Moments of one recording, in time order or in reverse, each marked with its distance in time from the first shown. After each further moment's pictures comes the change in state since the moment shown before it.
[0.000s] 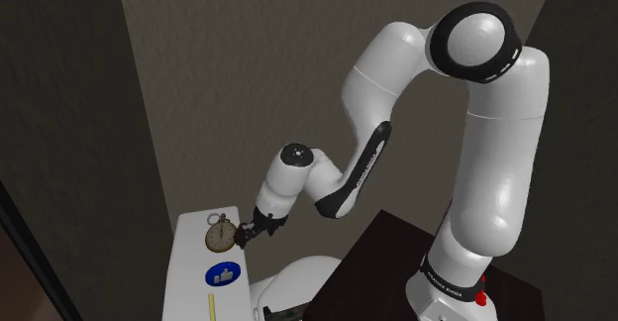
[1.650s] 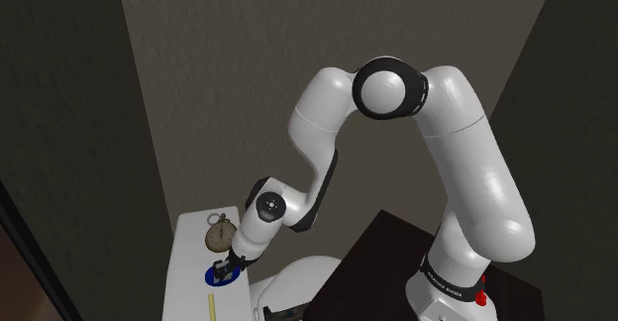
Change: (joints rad) arm 0.272 0.426 -0.197 0.399 -0.657 -0.005 0.757
